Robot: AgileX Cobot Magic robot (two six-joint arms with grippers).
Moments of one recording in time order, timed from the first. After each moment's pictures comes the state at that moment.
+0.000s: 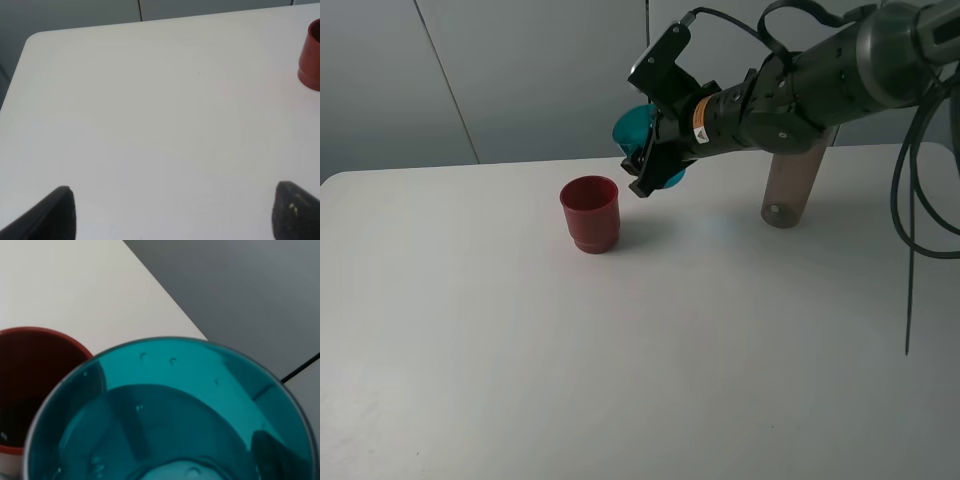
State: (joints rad) left arm -0.08 0.00 -0.51 0.10 1.08 -0.05; right arm 0.55 1.95 -1.15 -0.73 -0.11 0.23
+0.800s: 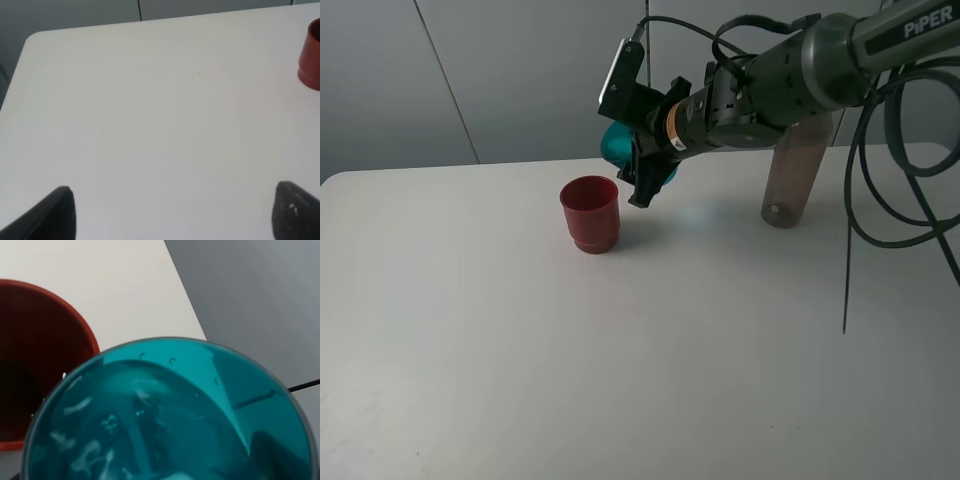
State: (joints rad) left arm -0.08 0.00 -0.51 0.10 1.08 -0.05; right arm 0.59 2.04 -1.28 -0.99 0.01 0.23
